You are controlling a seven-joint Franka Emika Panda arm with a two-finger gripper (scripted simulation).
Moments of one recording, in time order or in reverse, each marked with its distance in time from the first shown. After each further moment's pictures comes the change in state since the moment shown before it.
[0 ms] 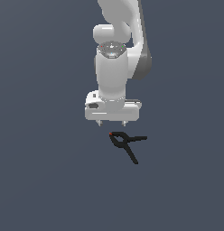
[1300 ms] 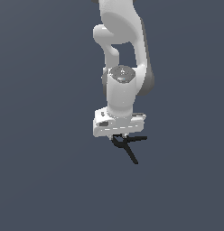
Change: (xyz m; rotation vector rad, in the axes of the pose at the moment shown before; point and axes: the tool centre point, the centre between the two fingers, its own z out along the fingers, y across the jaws) arm 0.028 -0.025 0.053 -0.017 0.041 -0.182
